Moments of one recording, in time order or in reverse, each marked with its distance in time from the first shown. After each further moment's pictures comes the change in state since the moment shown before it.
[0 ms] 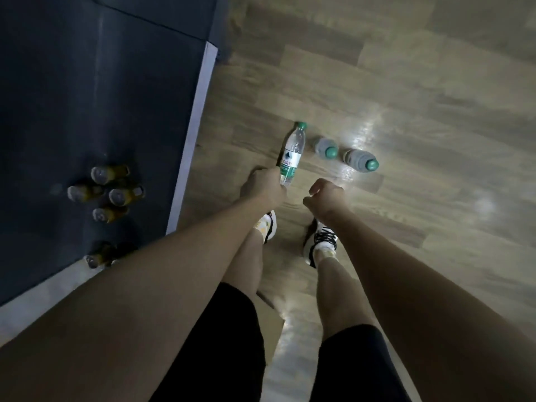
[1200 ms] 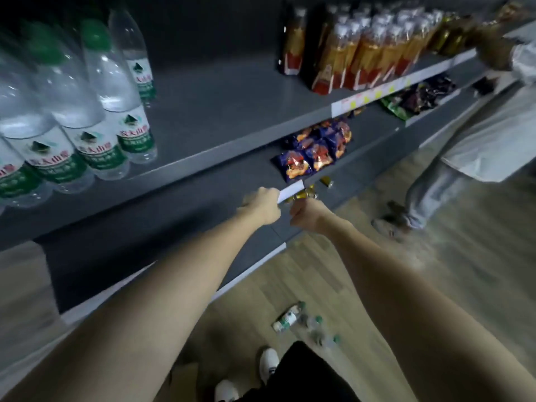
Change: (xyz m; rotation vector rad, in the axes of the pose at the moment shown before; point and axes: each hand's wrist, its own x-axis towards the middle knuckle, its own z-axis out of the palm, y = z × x) left_hand -0.520 -0.157 -0.281 -0.220 0.791 0.020; right_hand -0.524 -0.332 -0.066 -0.787 0.338 -0.851
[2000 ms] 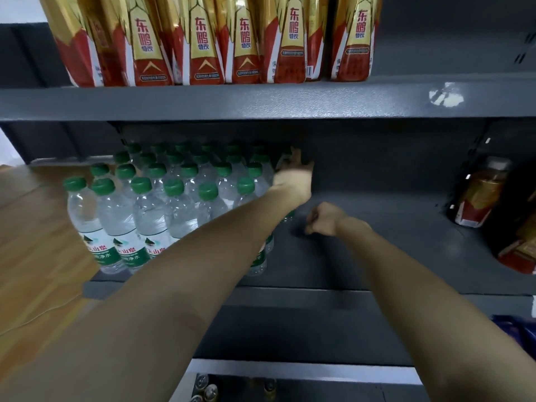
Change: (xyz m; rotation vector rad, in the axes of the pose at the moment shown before) left_hand 0.107 -0.123 -0.267 0.279 0.576 -0.562; right_hand 0.229 -0.258 -0.136 -0.015 -0.028 -0.685
